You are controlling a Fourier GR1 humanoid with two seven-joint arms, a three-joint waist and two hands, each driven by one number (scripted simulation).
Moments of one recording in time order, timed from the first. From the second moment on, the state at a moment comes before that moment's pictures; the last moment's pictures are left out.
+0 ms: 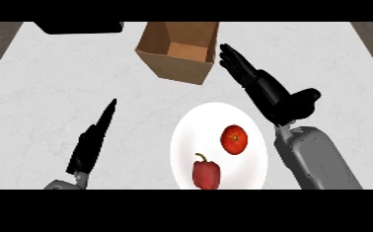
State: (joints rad) left arm -0.04 0.32 -0.31 -1.34 0.09 0.19 -0.02; right arm -0.42 -0.21 0.29 -1.52 -0.27 0.12 0.08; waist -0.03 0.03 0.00
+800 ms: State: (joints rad) left arm -0.07 0.43 -0.24 -1.38 0.03 0.22 -0.05; right arm 0.04 -0.33 -0.19 -1.43 -0.18 0.08 -0.92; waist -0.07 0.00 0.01
